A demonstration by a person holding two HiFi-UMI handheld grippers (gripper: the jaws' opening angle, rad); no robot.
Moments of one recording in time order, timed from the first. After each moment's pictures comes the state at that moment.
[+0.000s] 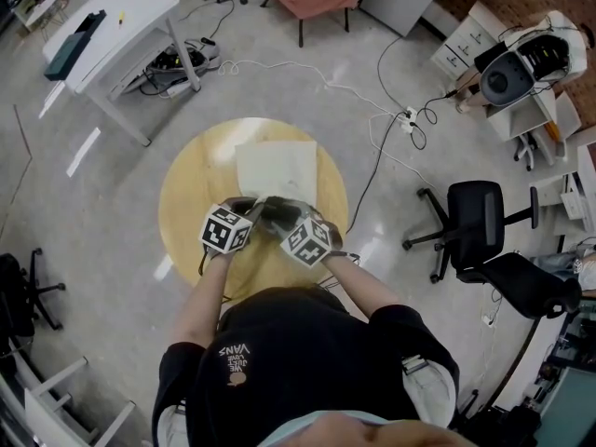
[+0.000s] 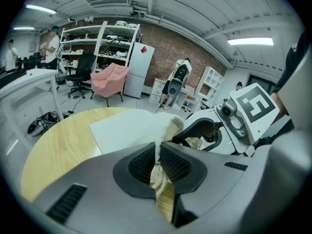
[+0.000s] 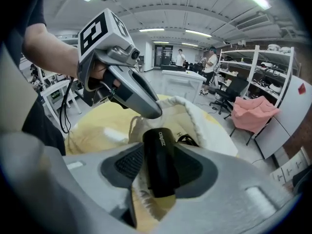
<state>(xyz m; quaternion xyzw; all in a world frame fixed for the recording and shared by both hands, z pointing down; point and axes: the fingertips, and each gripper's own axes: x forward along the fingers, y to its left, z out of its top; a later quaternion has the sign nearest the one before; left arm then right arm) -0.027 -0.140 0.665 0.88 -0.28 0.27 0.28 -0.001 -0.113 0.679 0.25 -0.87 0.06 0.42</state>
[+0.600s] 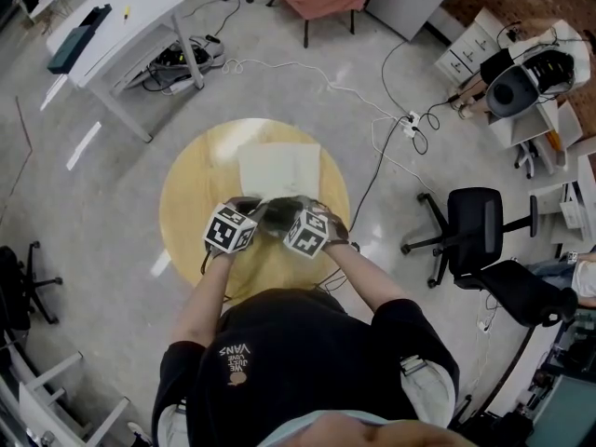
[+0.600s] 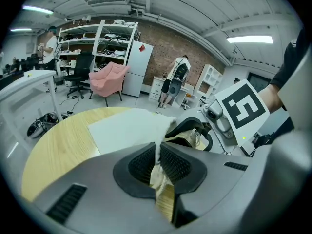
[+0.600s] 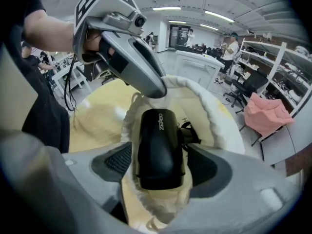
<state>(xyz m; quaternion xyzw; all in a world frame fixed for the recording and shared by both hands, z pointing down) -0.024 -0.146 0.667 0.88 -0.27 0.28 0.27 0.010 -0.116 0.714 0.16 -0.84 0.05 0.52</state>
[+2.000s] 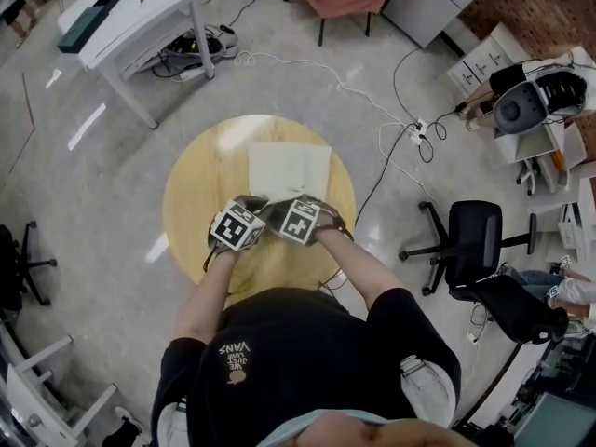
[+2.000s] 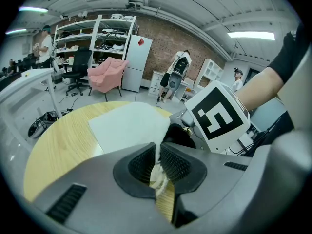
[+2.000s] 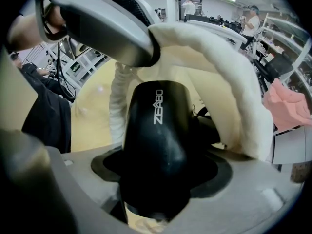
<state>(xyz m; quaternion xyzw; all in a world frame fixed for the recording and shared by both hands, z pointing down) -0.032 -0.146 0.679 0.87 -0.25 0.31 0.27 -0.001 -0.120 0.764 0.07 -0.78 0.10 0.61</state>
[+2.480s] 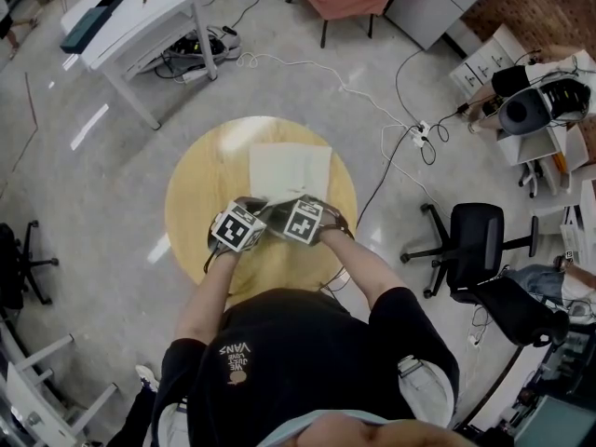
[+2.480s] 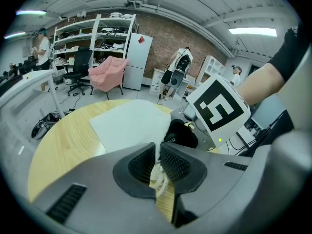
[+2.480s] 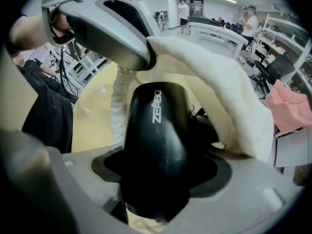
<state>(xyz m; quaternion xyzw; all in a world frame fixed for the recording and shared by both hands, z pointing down) -0.039 -0.148 0.685 0.87 -0.26 0.33 0.27 -0.002 -0.124 0.762 0.05 -0.79 0.10 0.60</state>
